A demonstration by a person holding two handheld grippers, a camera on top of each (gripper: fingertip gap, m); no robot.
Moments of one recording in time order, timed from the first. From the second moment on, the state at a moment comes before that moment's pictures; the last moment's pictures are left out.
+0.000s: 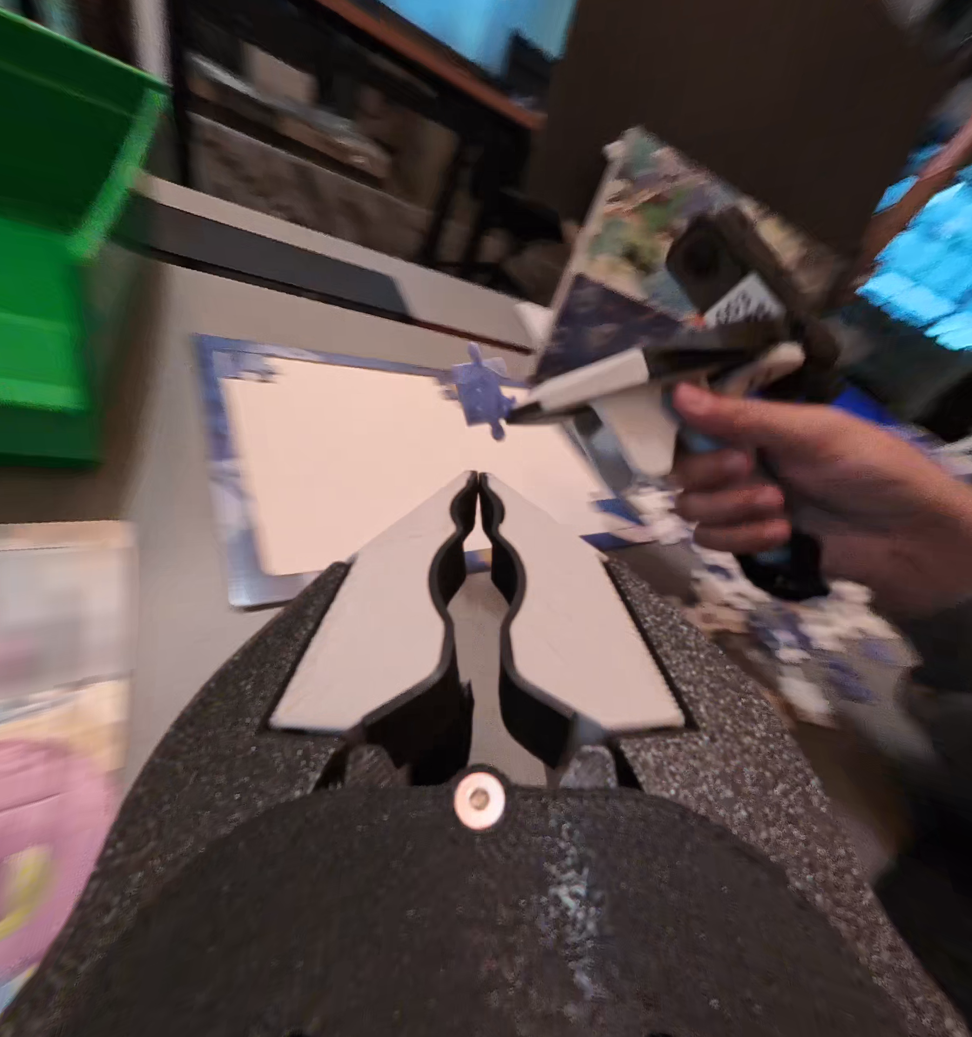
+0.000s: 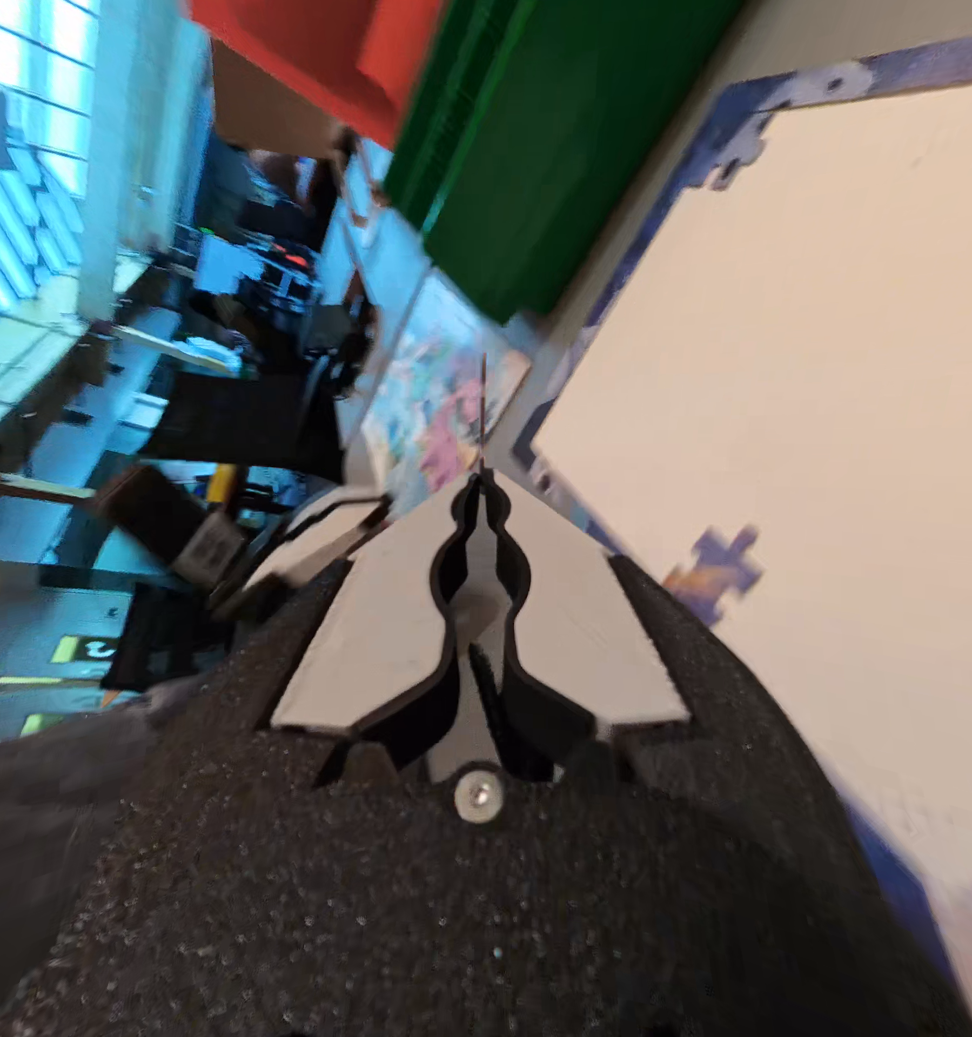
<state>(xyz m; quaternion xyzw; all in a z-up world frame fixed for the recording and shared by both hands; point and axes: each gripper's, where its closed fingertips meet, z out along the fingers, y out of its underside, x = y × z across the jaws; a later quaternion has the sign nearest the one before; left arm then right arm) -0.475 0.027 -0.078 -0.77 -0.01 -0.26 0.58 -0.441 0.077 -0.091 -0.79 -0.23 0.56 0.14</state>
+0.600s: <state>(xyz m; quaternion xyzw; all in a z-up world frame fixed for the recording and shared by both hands) -0.516 0.064 -0.176 -0.91 -0.03 -0.14 0.38 -0.544 0.175 -0.173 -0.88 -0.07 0.47 0.02</state>
